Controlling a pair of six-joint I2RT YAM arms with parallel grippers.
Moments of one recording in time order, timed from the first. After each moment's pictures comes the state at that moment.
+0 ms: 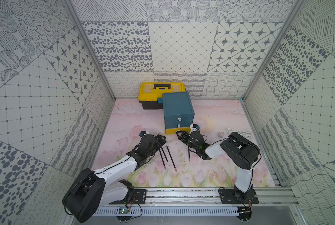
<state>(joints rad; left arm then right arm) -0.50 1.19 0.45 0.12 -0.04 -1.15 0.73 1.92 0.71 0.84 0.05 1.08</state>
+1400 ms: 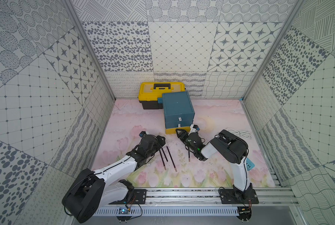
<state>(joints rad) -0.50 1.18 0.45 0.10 -0.05 -1.12 0.73 2.09 0.76 1.09 0.13 1.23</state>
